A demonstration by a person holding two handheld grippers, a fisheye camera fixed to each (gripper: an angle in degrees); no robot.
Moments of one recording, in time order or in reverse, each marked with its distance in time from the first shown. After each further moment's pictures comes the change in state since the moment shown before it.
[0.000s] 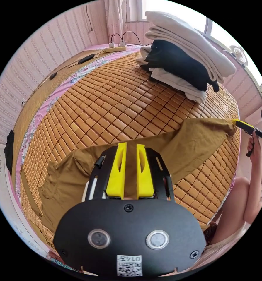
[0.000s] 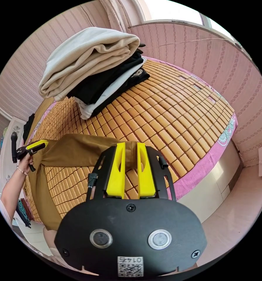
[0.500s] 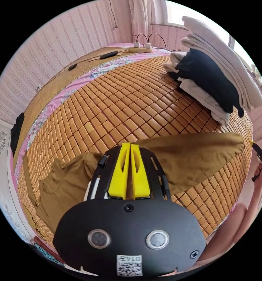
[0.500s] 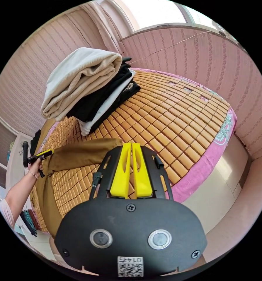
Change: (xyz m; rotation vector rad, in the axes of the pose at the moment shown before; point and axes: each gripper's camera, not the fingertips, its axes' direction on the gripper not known) left arm -0.004 -0.032 0.046 0.015 -0.046 -0.186; right arm 0.078 0.007 -0.013 0.134 -0.078 0.104
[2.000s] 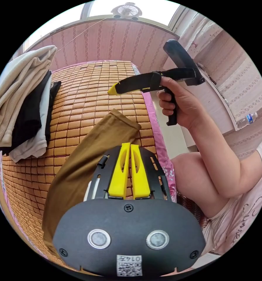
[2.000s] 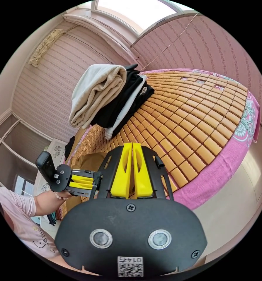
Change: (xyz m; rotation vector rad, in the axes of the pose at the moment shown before) left arm 0.362 0.045 -0.022 -0.038 0.506 0.940; right arm 0.133 -0.013 0.002 0.029 -0.383 0.020
